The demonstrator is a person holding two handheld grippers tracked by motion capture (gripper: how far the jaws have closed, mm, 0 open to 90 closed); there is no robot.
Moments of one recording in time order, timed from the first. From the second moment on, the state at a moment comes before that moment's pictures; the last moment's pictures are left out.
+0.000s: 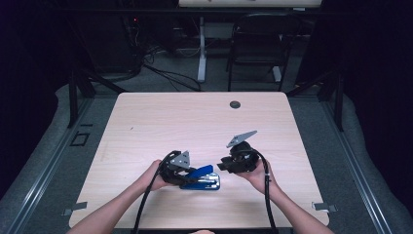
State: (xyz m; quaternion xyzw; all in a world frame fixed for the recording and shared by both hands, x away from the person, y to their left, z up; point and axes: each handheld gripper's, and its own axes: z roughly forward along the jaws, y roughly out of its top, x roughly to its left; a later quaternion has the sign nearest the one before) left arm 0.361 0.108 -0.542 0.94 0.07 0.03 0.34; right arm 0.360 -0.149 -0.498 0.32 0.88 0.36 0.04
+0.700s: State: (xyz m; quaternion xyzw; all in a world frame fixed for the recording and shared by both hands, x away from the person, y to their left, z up) left arm 0.366 0.106 -0.545 0.94 0.11 0.03 0.31; right arm 0.368 -0.133 -0.513 0.34 0.89 0.30 0.04
